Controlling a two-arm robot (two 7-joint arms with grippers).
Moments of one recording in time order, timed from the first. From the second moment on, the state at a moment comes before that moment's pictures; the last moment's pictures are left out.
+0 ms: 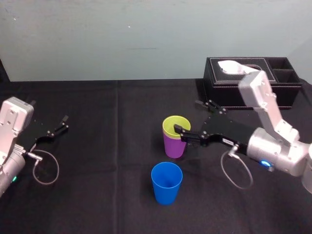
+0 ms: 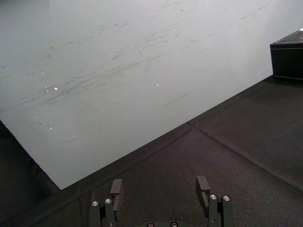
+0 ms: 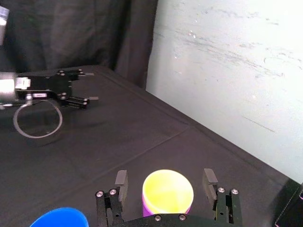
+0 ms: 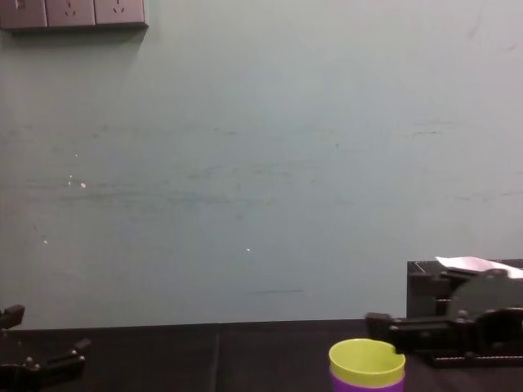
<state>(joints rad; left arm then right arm) -0.20 0.60 0.45 -1.41 -0.25 -0.12 0.03 0.22 0.55 -0.38 -1.62 0.34 0.11 0.50</state>
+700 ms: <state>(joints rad) -0.20 0.60 0.45 -1.41 -0.25 -0.12 0.03 0.07 0.71 -0.34 -1.63 0.42 -0.10 0.65</state>
